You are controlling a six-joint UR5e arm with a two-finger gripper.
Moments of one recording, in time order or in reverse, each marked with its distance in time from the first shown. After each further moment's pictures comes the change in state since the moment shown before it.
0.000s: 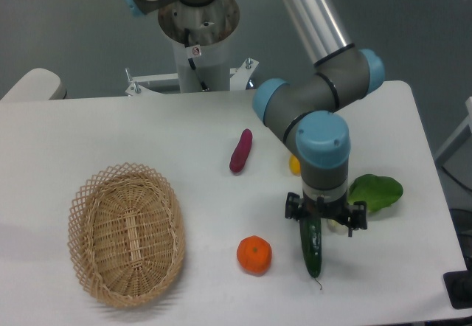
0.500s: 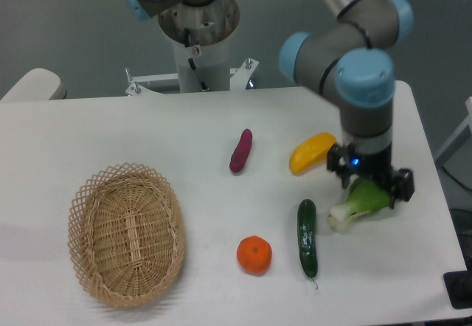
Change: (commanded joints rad) arm 0.129 0.169 0.001 -0.149 -0.014 0.448
